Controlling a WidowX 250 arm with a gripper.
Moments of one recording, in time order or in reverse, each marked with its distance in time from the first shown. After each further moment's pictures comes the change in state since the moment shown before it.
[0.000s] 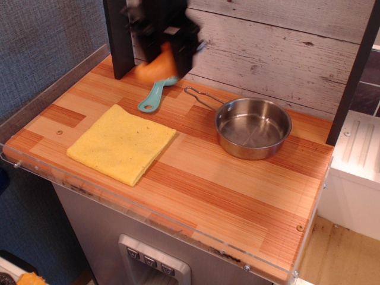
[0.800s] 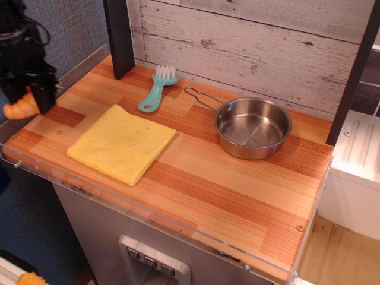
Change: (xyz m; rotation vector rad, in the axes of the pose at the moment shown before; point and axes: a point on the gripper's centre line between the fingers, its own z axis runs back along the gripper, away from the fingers) arm -0.093 0.178 -0.049 0.068 0.166 0.266
